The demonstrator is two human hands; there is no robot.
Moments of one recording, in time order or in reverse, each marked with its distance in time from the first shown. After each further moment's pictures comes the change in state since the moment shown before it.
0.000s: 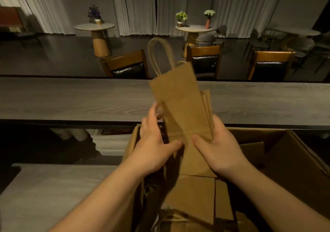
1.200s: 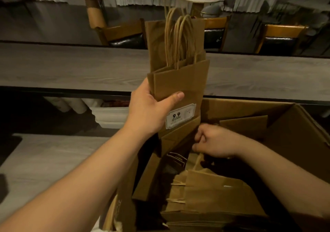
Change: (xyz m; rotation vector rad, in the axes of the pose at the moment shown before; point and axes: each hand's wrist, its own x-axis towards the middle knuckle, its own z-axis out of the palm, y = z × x) left_hand 0.003 -0.009 0.001 -0.321 0.262 0.209; right_hand 0.013 0.049 0.003 -0.644 -0.582 0.345
